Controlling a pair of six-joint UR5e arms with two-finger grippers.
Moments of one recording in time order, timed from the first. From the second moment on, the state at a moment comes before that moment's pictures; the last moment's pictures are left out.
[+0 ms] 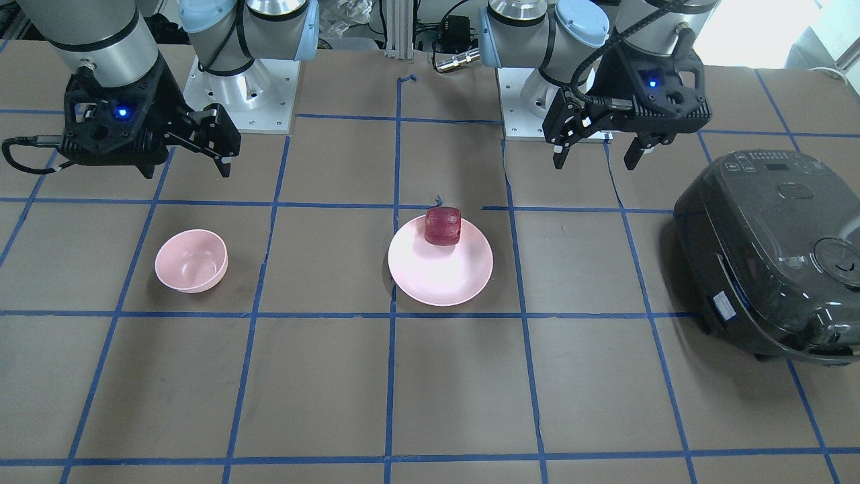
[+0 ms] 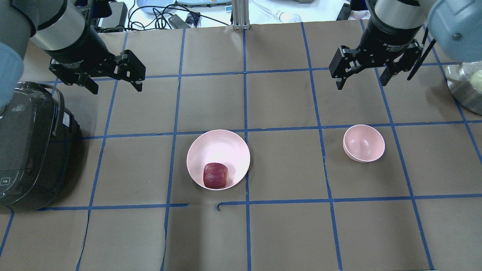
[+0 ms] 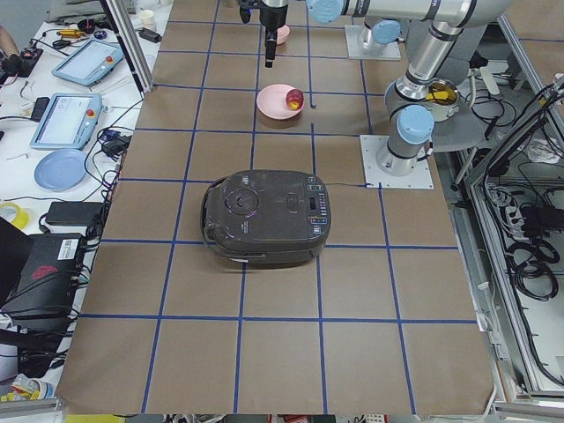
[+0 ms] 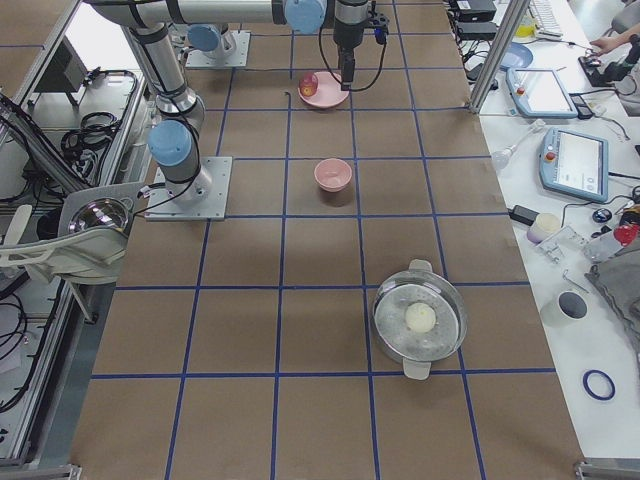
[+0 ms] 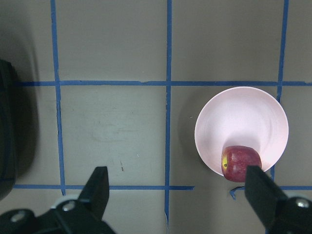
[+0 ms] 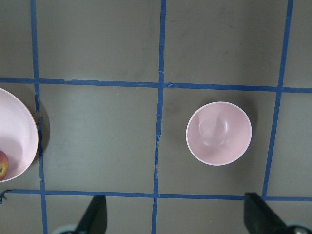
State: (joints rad) left arm -1.56 -1.51 -1.61 -1.51 1.57 -0.01; right arm 1.54 -1.56 1.55 -1.53 -1.58 -0.06
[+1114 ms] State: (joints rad) left arm -1.86 -1.66 -1.85 -1.23 1.58 -0.35; right arm 1.23 -1.51 1.90 -1.82 -1.58 -0.44
